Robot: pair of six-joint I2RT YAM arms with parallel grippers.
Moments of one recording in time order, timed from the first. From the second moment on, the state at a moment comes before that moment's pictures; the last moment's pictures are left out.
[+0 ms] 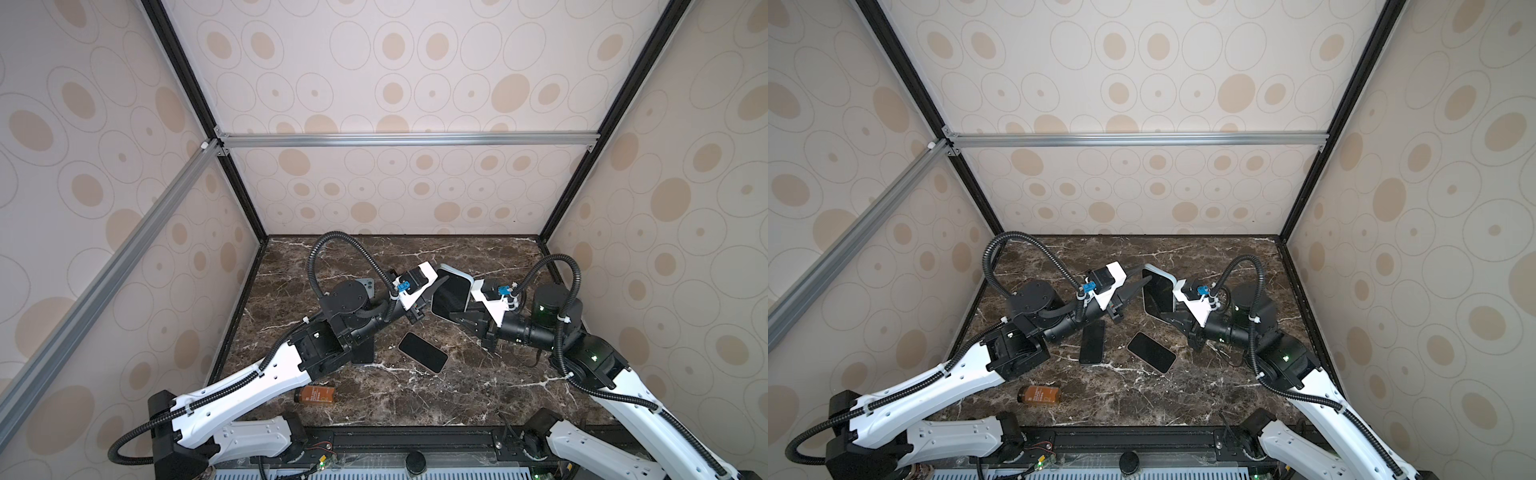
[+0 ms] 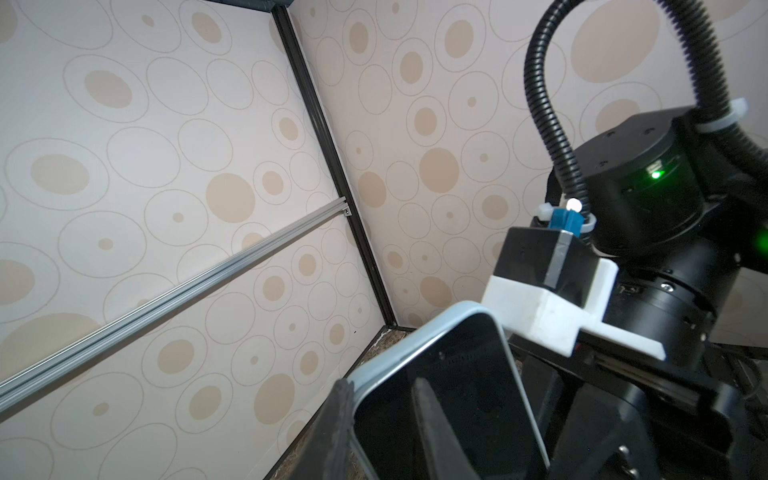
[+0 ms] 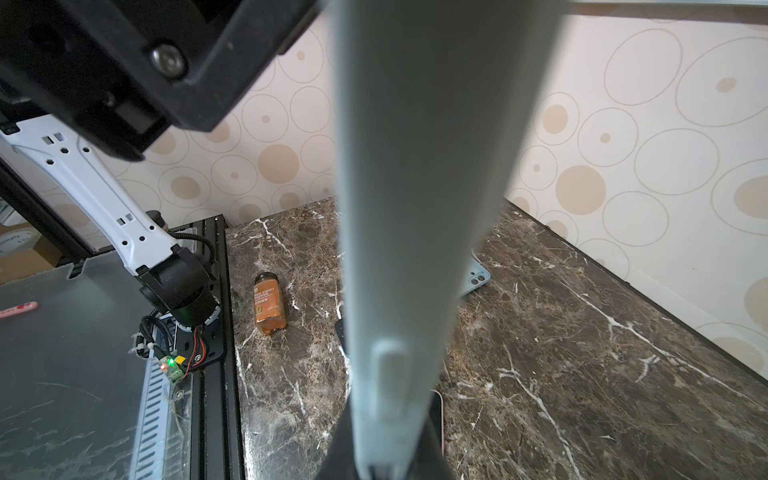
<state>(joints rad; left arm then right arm) -1.02 1.15 1.13 0.16 0.01 0.33 0.60 0.80 0.97 -0.45 -0.50 -0.13</state>
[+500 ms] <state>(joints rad) -0.96 1.17 1.14 0.11 0.11 0.33 0.59 0.81 0.97 -0.48 -0.52 -0.14</state>
